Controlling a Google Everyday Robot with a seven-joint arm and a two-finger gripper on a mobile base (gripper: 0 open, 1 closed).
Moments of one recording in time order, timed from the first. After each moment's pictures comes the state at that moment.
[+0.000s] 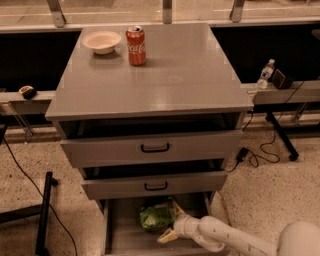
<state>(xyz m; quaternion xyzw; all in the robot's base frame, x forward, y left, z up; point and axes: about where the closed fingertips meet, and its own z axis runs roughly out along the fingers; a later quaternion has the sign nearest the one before) 0.543 -0.048 0.195 -0.50 0.74 0.15 0.42</state>
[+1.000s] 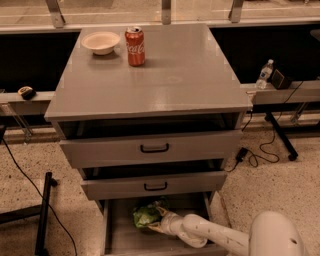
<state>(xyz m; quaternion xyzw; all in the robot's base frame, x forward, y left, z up) 0.564 0.012 0.147 -0.51 0.74 0.16 0.41</state>
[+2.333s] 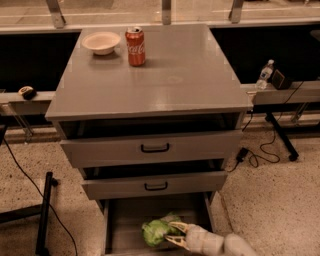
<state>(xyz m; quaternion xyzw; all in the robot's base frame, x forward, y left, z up) 0.471 -0.061 0.288 -0.52 0.61 0.21 0.56</state>
